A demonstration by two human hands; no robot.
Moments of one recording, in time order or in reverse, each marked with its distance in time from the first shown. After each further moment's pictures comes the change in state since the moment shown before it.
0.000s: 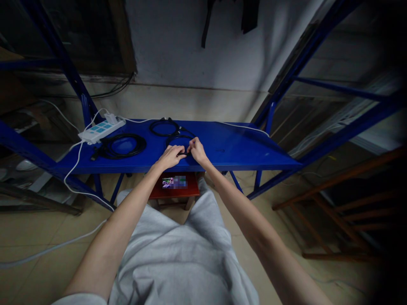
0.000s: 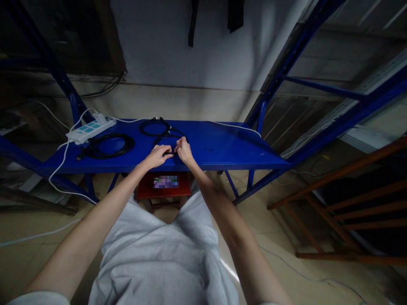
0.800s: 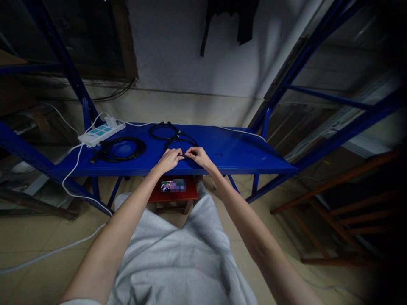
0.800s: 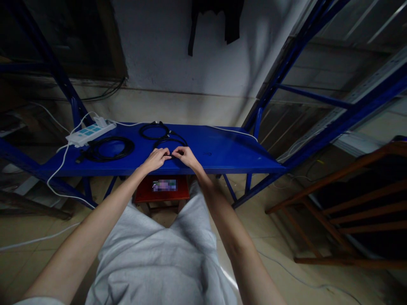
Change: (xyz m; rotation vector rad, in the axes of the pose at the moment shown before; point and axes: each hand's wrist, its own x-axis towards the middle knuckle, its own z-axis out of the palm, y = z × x) left_hand 0.000 -0.005 0.004 -0.014 0.047 -0.050; right_hand -0.010 -0.005 -0.030 0.087 -0.290 -0.134
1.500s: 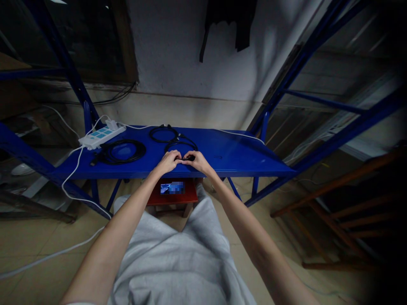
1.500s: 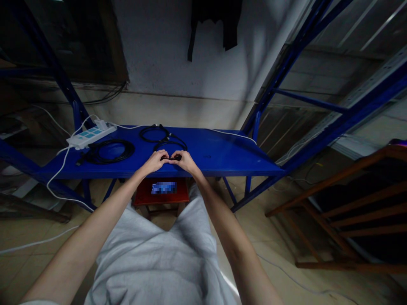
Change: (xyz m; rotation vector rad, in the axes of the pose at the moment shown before) left_hand 0.005 -0.003 -0.002 -0.168 0.028 -0.013; right_hand -0.005 -0.004 0.005 -0.149 -0.005 -0.066
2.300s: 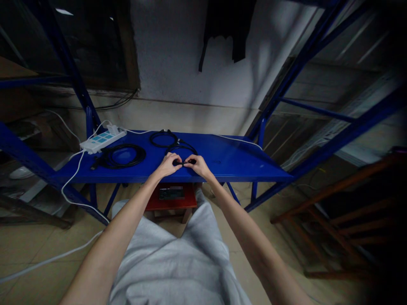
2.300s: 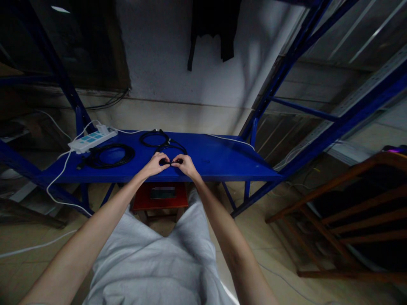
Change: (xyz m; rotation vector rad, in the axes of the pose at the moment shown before) left_hand -0.003 0.003 -0.004 -0.010 0.070 0.038; right_hand 0.000 0.007 -0.003 0.007 0.087 0.036
